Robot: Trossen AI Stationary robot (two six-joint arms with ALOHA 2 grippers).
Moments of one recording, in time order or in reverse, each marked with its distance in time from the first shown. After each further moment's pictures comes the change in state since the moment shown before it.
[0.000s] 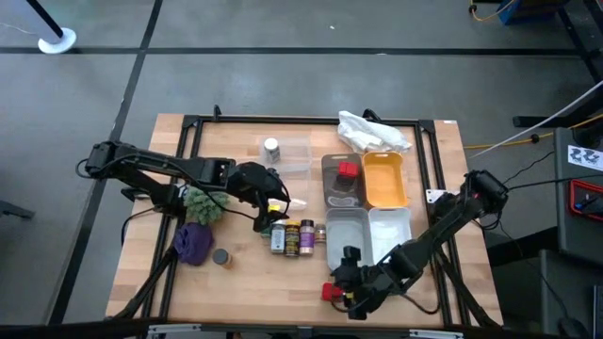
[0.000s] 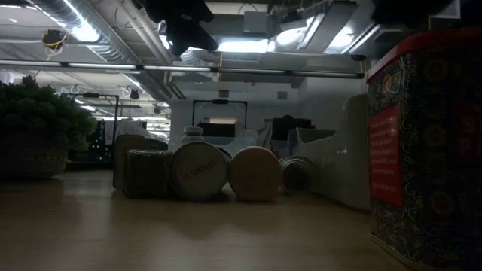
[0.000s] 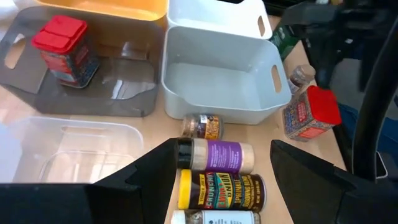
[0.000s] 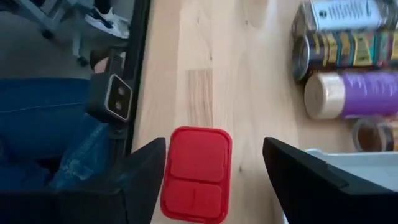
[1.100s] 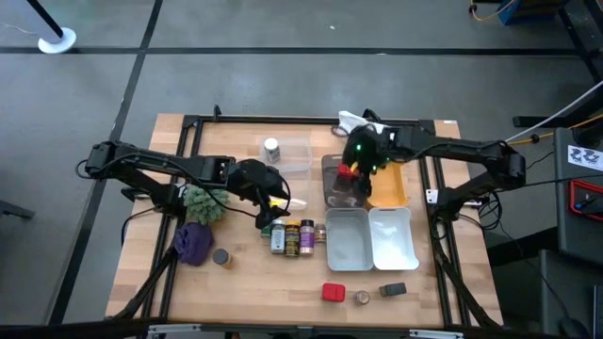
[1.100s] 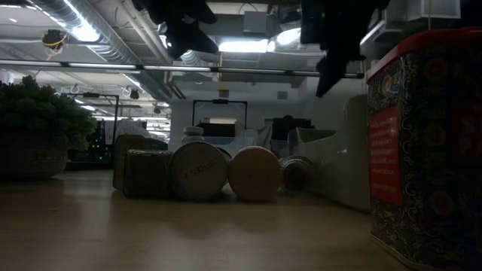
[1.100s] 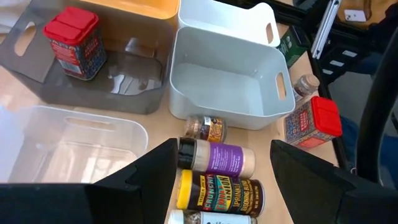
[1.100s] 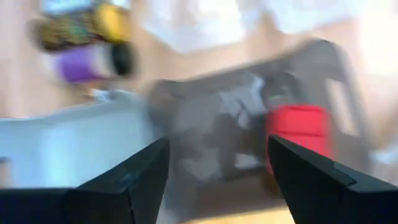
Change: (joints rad) left arm 0.030 -0.002 0.000 0.001 0.000 -0.054; right arm -0.931 -0.322 -0.019 -0.514 -0.493 -0.666
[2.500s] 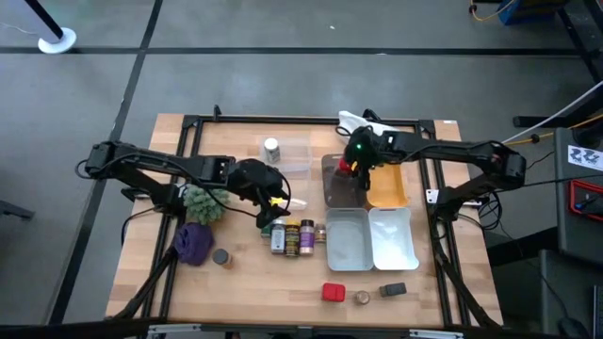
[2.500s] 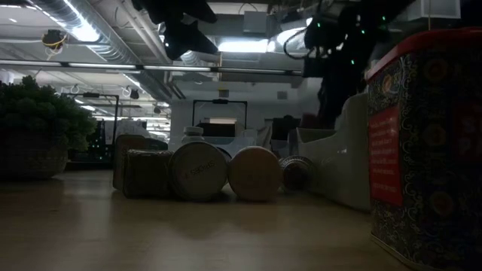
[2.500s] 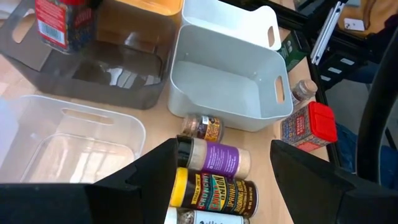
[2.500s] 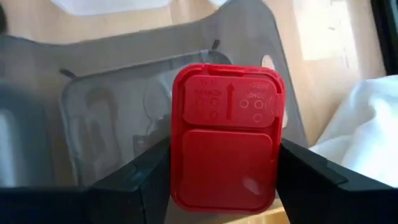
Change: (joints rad) left arm 0.002 -0.001 0.000 -0.003 0.004 -0.070; right arm -0.134 0.000 -0.264 0.291 0.161 -0.215
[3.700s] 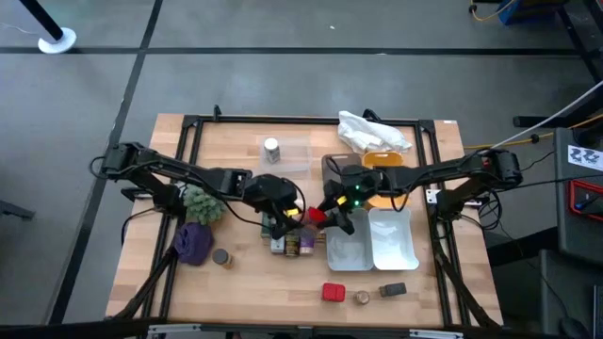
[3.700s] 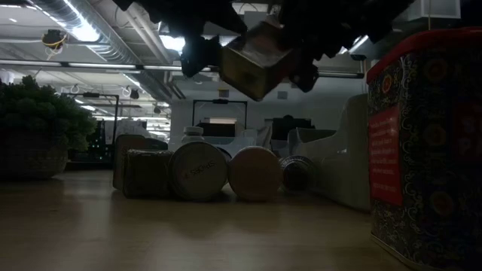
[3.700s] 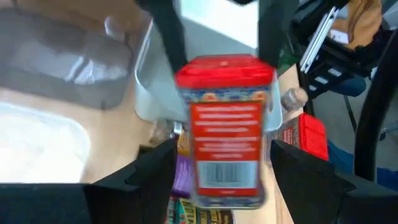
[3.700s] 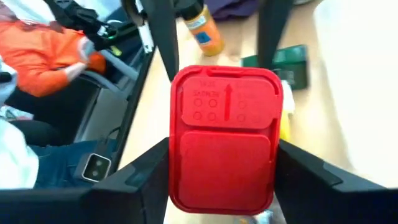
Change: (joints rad) left arm -0.053 0.161 0.000 0.188 0.008 -0.118; right arm 0.360 0.043 -0.059 0.622 -0.408 0.557
